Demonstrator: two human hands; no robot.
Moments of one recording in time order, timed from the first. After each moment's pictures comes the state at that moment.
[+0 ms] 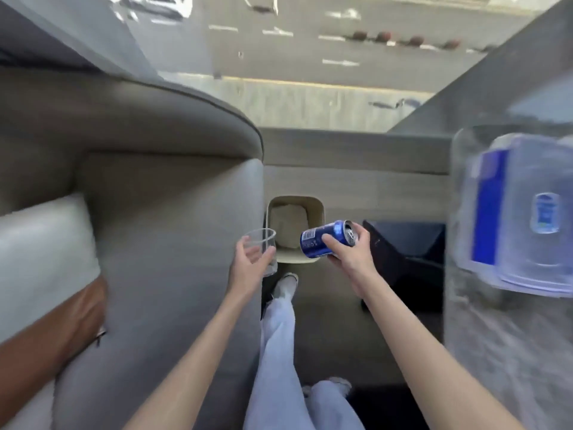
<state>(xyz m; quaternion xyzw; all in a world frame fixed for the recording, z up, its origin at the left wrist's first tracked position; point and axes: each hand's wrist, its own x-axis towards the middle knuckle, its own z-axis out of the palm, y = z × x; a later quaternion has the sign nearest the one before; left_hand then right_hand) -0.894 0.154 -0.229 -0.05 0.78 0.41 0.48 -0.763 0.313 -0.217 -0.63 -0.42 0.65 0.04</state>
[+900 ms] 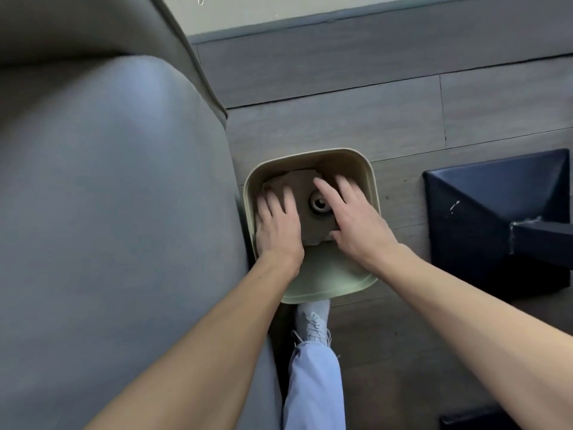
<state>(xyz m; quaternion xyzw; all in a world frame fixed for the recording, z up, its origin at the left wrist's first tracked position) -0.894 0.256 -0.634 0.40 0.83 -0.07 0.38 -0.785 0.345 -0.607 -0.37 -0.85 0.28 -0.24</state>
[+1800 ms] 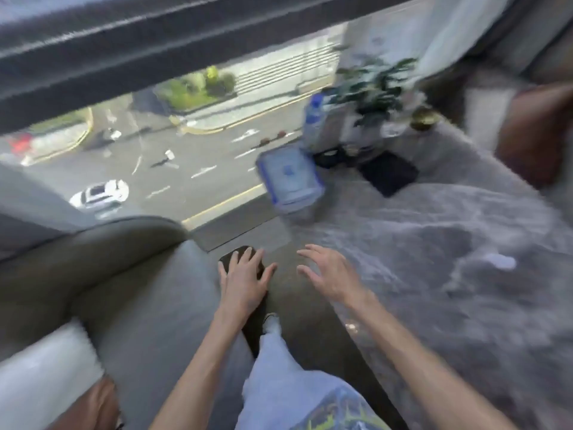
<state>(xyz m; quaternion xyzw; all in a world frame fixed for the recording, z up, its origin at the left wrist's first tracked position) -0.706 0.143 0.019 0.55 0.79 0.05 0.25 -0.510 0.207 0.023 -0.49 -0.83 0.27 0.05</state>
